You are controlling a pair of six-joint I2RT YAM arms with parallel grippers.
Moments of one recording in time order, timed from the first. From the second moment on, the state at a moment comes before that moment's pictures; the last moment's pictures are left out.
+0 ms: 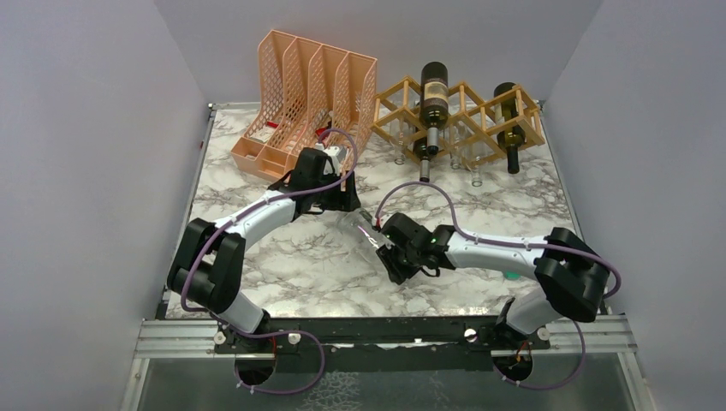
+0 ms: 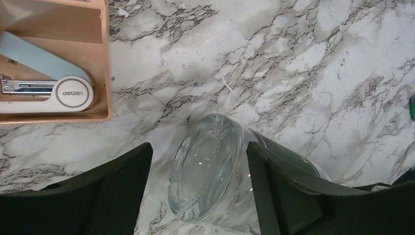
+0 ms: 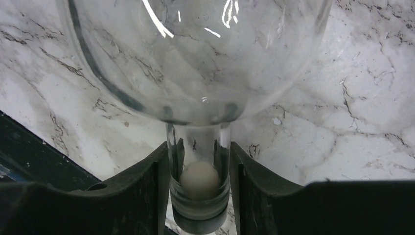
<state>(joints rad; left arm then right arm) -0.44 1.55 0.95 -0.16 0.28 -0.32 0.99 1.50 0.81 -0.41 0.00 0.27</state>
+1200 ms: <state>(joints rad) -0.44 1.52 0.94 -0.17 0.27 -0.36 0.99 1.51 0.79 -0.25 0.09 0.28</state>
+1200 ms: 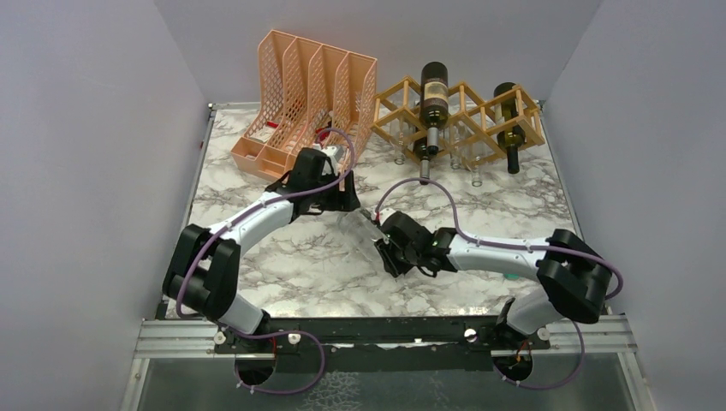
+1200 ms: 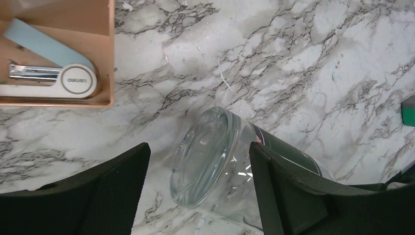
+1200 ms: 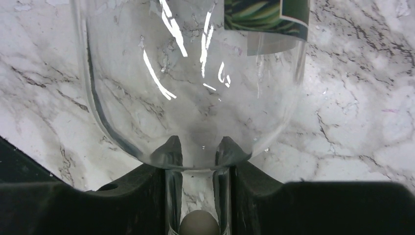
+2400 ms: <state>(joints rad) -0.42 1.00 1.18 -0.29 0.03 -0.29 0.99 1.18 1.20 -0.51 0.27 0.14</state>
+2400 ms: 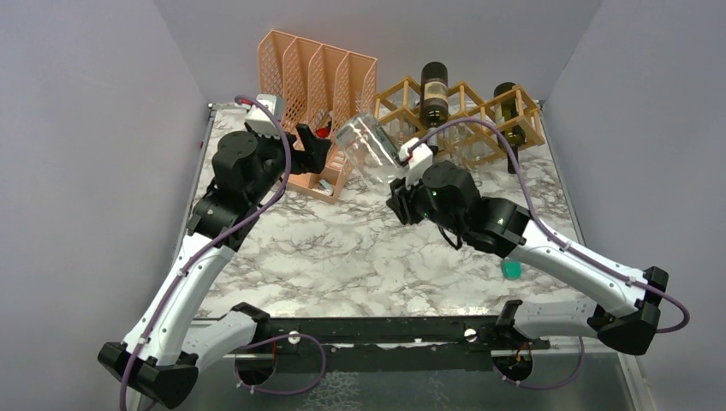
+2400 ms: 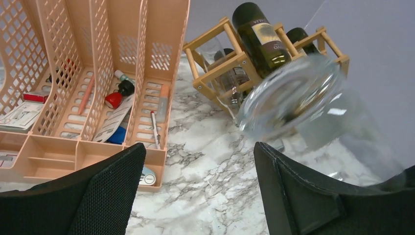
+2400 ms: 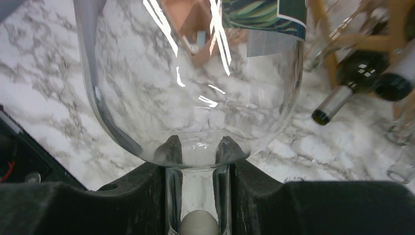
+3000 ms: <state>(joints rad) -0.42 1.02 1.18 -0.35 0.11 -0.31 0.44 1.40 1.49 -0.53 0.24 0.17</state>
